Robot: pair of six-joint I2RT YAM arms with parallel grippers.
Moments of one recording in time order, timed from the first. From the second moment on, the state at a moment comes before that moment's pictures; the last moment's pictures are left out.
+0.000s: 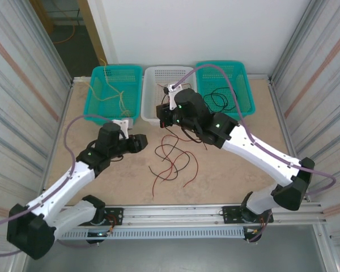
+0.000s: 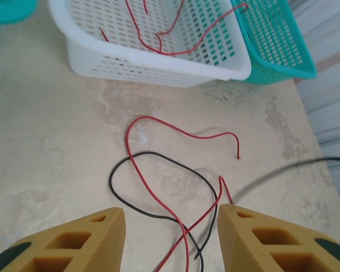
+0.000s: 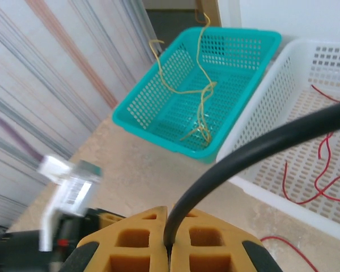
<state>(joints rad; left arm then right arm) -0.50 0.99 0.68 -0.28 0.22 -0.57 0.94 1.44 1.53 -0.48 0.15 0.43</state>
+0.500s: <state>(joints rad) -0.60 1.14 0.78 -0.19 0.22 -0.58 0.90 1.31 1.58 -0.51 0.11 0.43</state>
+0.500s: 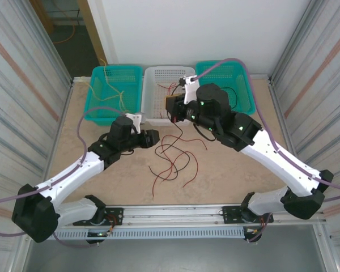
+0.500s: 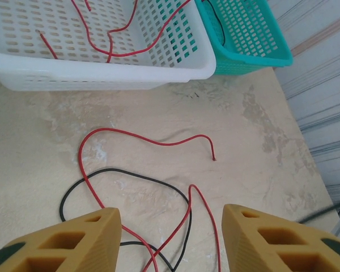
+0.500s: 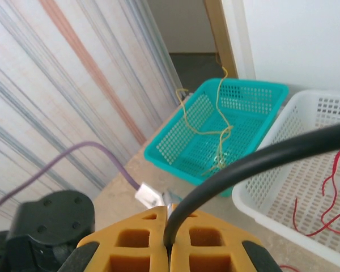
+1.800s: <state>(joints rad) -0.65 1.15 0.82 -0.27 0.15 -0.57 0.10 2.02 2.41 -0.94 -0.26 0.44</state>
